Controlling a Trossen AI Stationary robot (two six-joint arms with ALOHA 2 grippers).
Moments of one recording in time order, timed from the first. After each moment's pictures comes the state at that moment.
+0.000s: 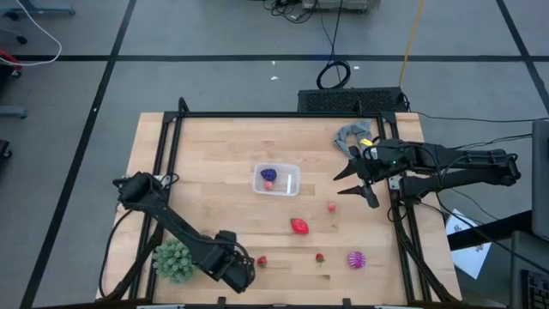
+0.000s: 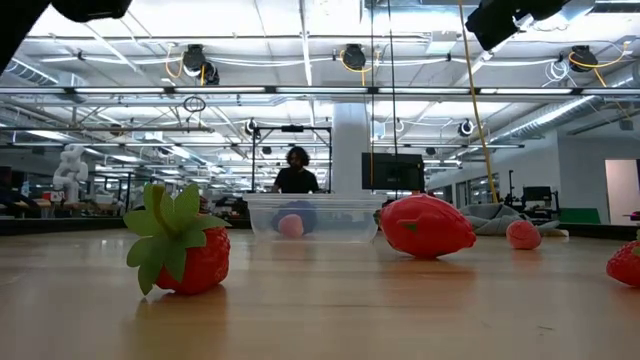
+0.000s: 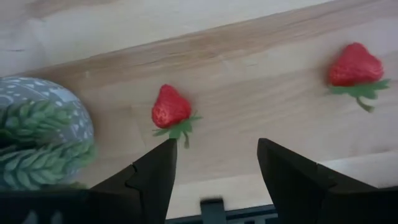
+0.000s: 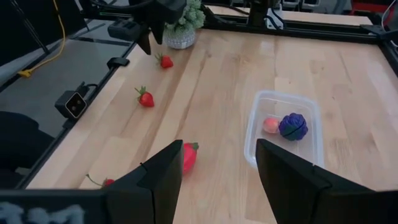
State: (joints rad) left arm -0.66 1.97 1.61 -1.18 0.04 -2.03; right arm -0.02 0.79 0.80 -0.52 -0.24 -0.09
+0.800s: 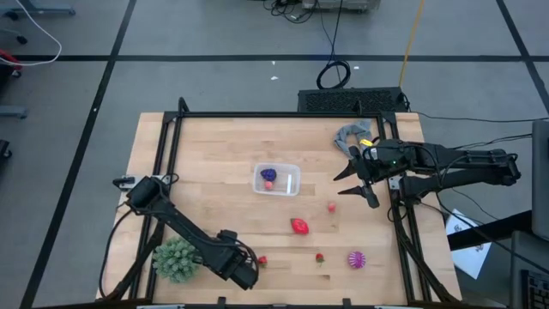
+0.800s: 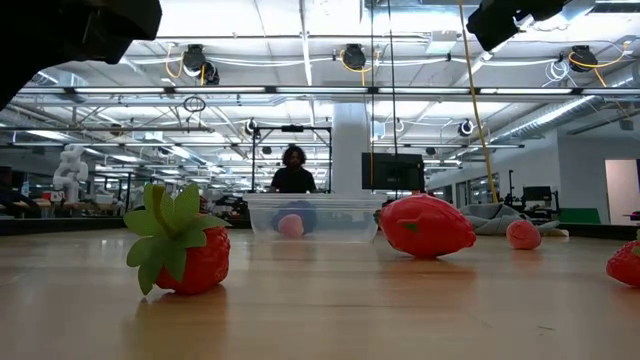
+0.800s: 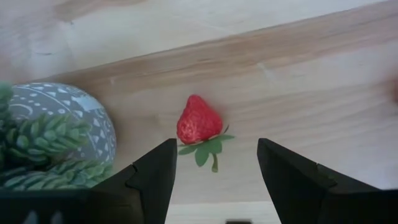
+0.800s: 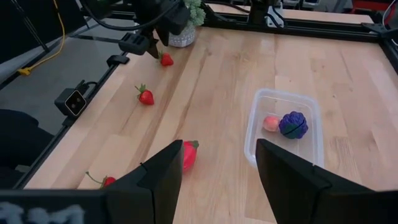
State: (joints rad) left arm -0.64 2.05 1.61 -1.25 0.11 -2.00; right arm -0.02 0.79 0.80 -0.53 -0.24 -0.09
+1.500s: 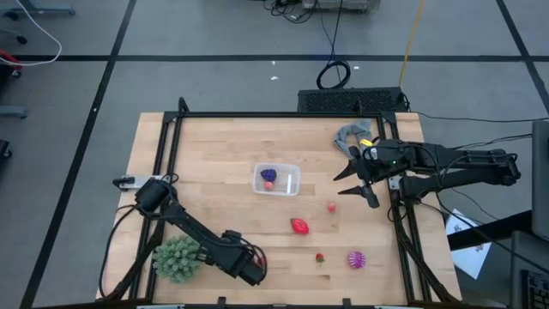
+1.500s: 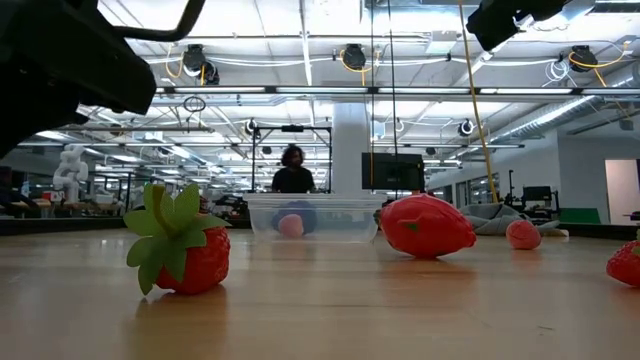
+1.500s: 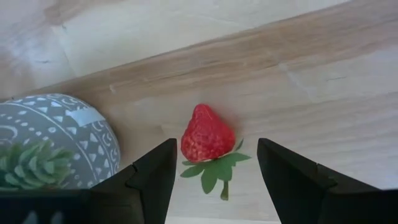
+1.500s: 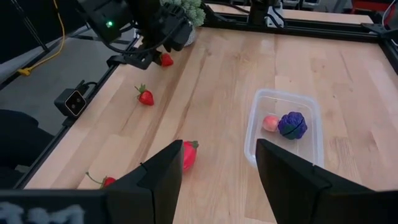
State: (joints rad) left arm -0.60 2.12 1.61 -1.26 0.20 -1.90; right arm -0.02 0.79 0.80 -0.53 -0.24 -0.09
